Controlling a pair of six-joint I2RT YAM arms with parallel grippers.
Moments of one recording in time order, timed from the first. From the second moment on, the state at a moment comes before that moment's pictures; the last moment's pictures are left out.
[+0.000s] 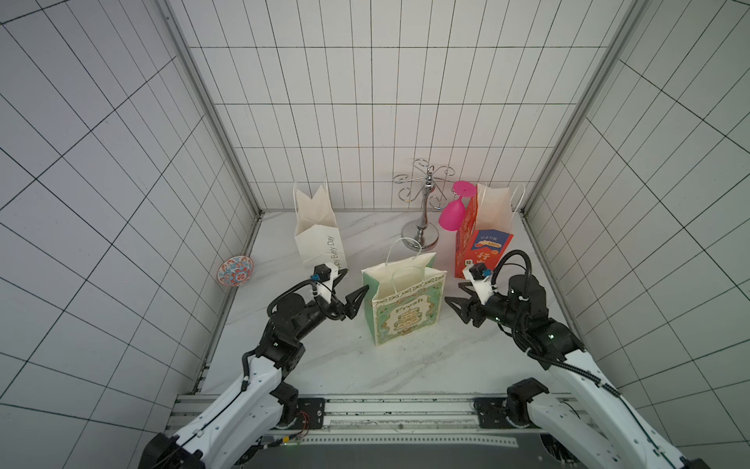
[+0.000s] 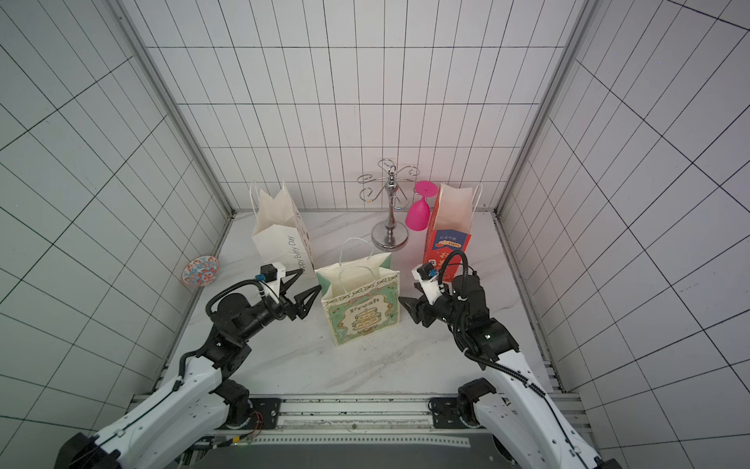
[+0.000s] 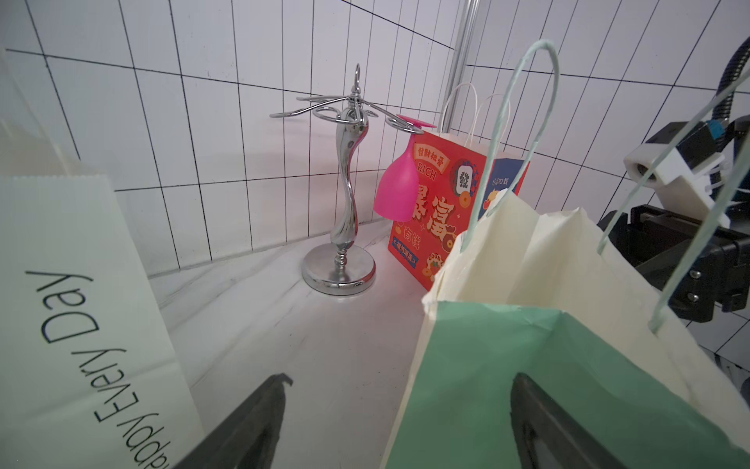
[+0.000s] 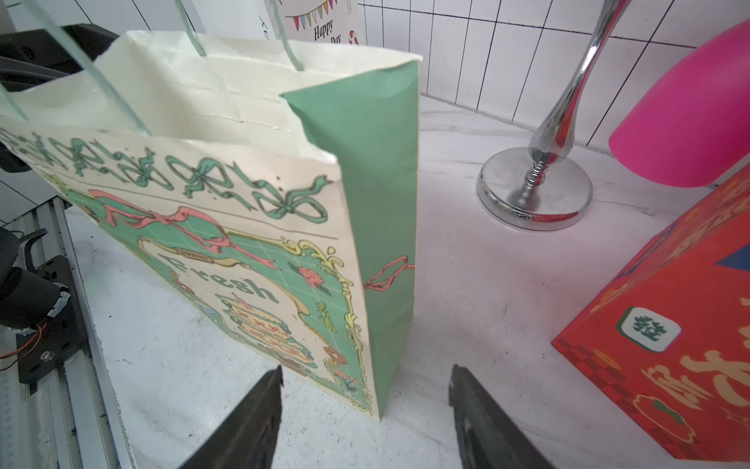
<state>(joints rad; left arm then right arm) -0.40 0.81 0.37 0.43 0.41 -0.14 0.36 0.74 0.63 -0.34 -0.44 -0.12</state>
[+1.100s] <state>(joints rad) -0.58 1.08 0.39 0.61 0.49 -0.07 0.87 0.75 0.77 -0.43 -0.23 -0.02</state>
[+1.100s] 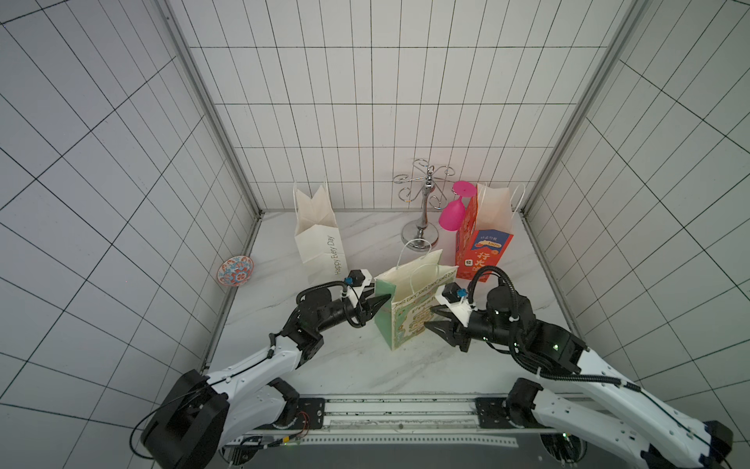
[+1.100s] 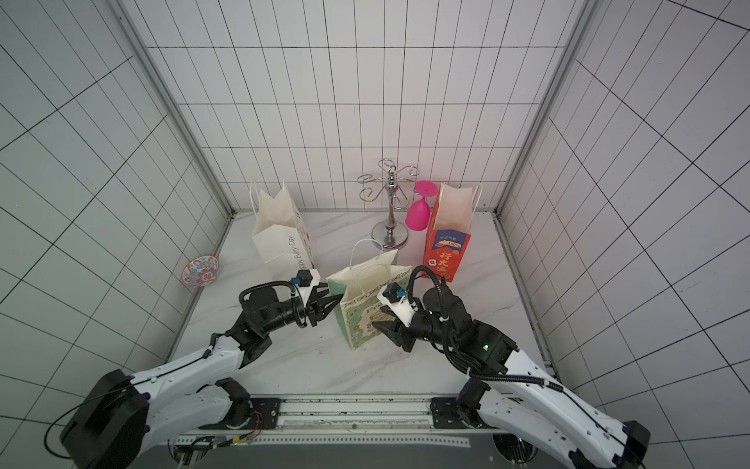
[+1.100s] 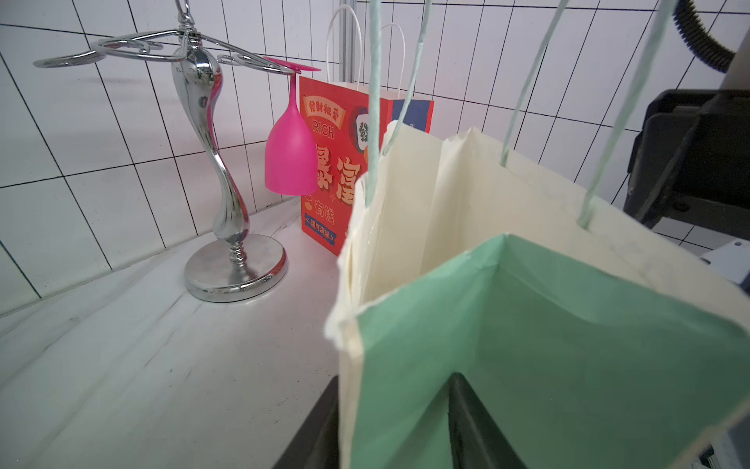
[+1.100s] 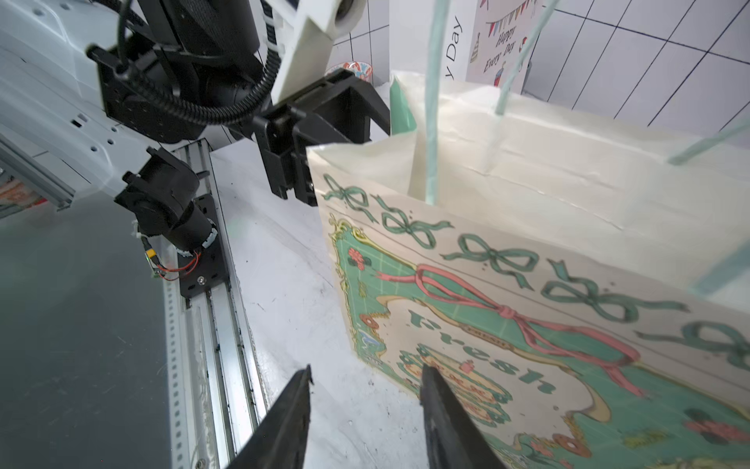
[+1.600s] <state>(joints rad) -0.69 1.08 0.36 0.67 0.41 -0.12 0.93 0.91 0.70 -0.09 -0.09 0.12</state>
